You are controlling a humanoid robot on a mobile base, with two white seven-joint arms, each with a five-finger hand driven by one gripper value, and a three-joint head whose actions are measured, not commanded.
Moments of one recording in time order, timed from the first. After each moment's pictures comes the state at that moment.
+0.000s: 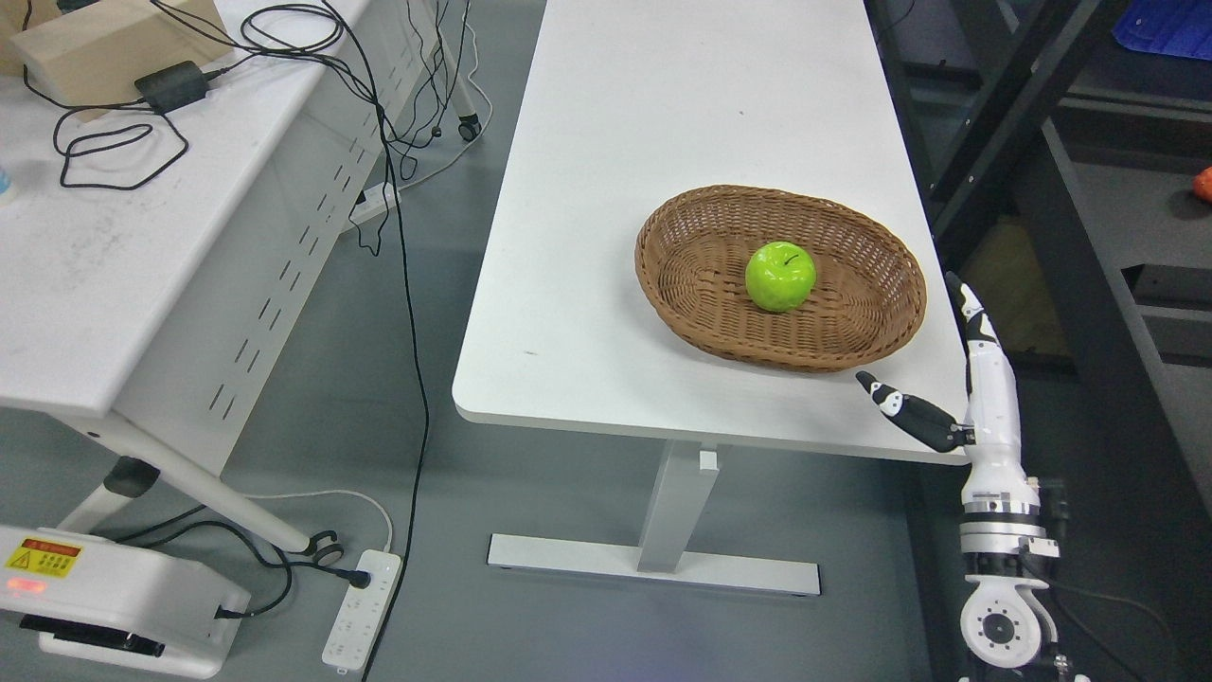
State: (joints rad) left arm -0.04 0.00 0.09 -0.04 -0.07 0.00 -0.19; right arm 0.06 -0.09 -0.12 -1.69 0.55 -0.25 -0.06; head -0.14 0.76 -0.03
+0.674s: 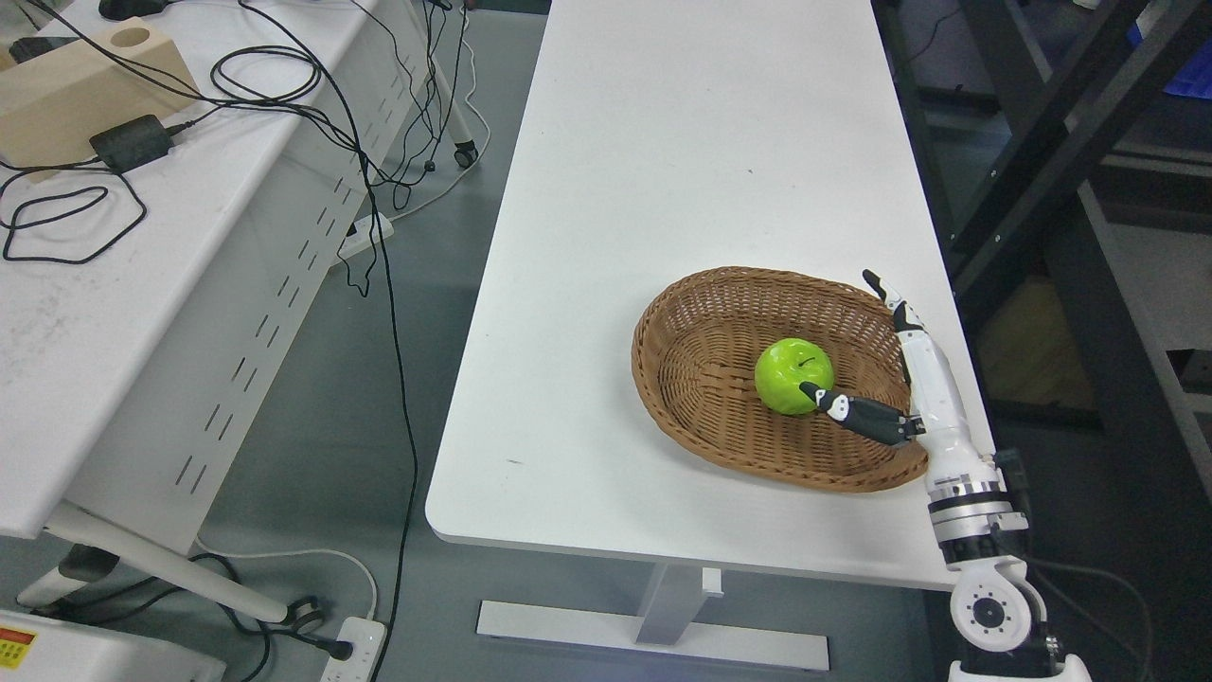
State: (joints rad) left arm -0.04 0.00 0.09 -0.04 -0.07 0.00 -0.19; right arm 0.05 -0.10 -0.06 -1.70 0.55 -0.26 0.12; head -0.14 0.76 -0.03
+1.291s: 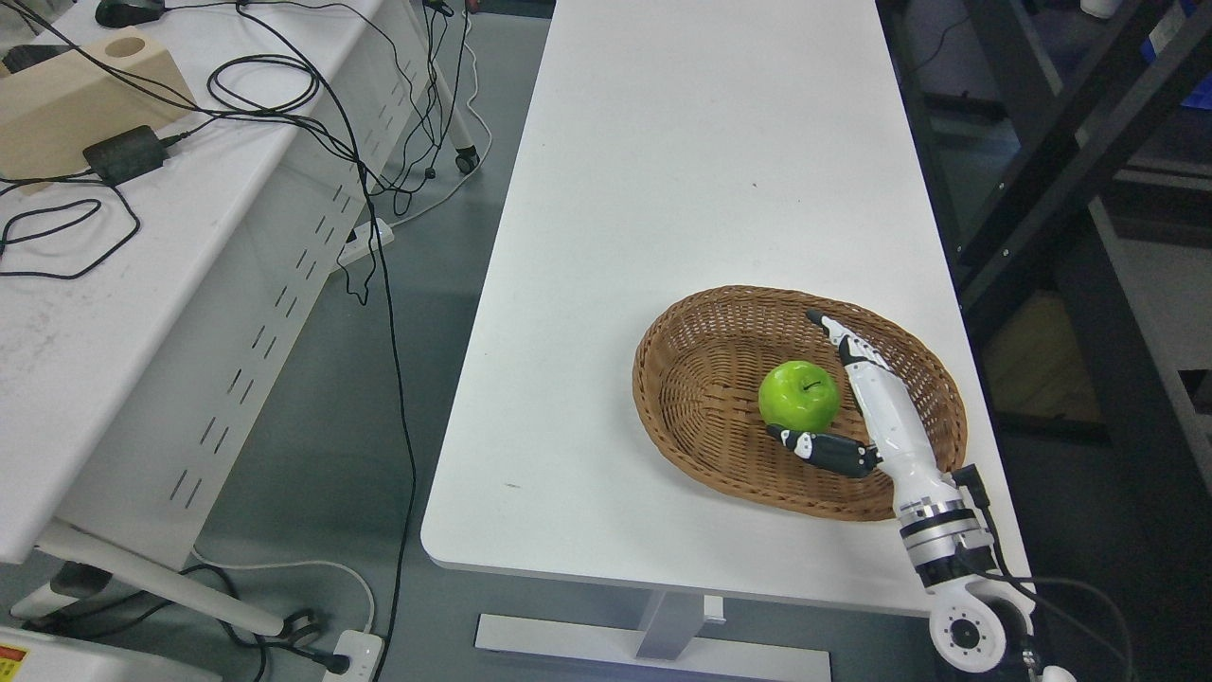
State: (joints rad) left arm -0.04 0.00 0.09 -0.04 -0.07 0.00 -0.19; right arm 0.09 -0.16 0.02 -1.69 0.67 -0.27 0.13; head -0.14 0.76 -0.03
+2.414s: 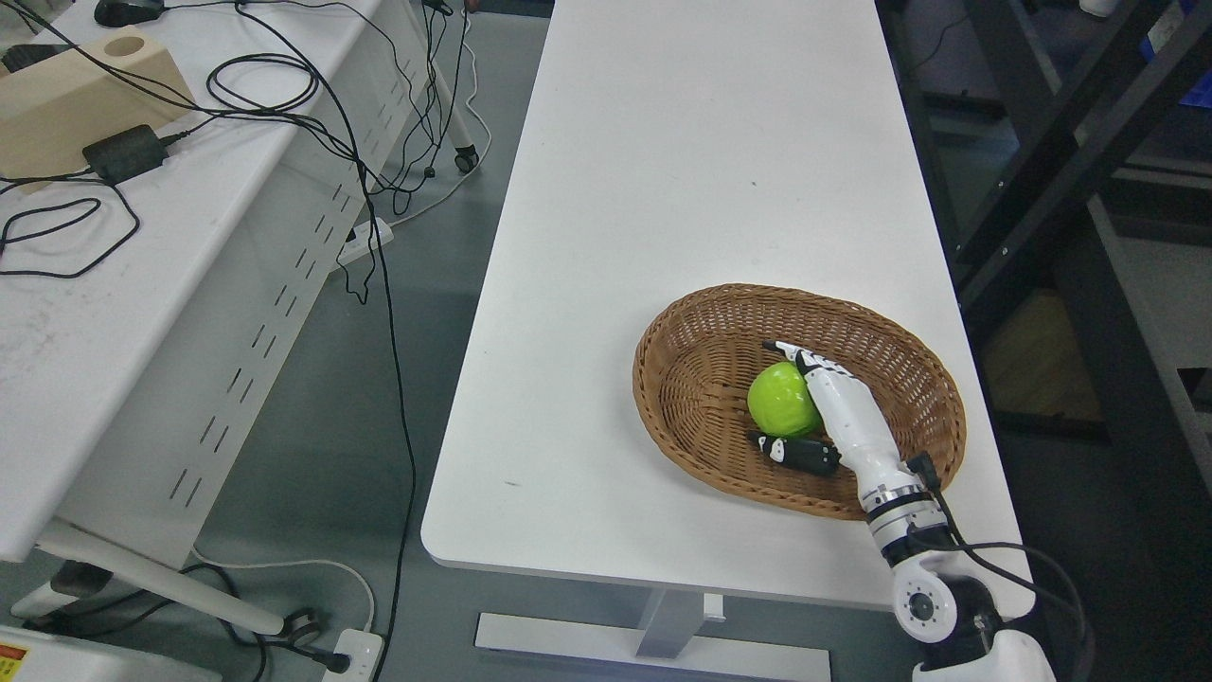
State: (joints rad) left arm -0.04 0.00 0.09 -0.04 -0.07 0.00 -0.19; right arm 0.01 -0.17 0.11 -1.57 0.79 -0.20 0.12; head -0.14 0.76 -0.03
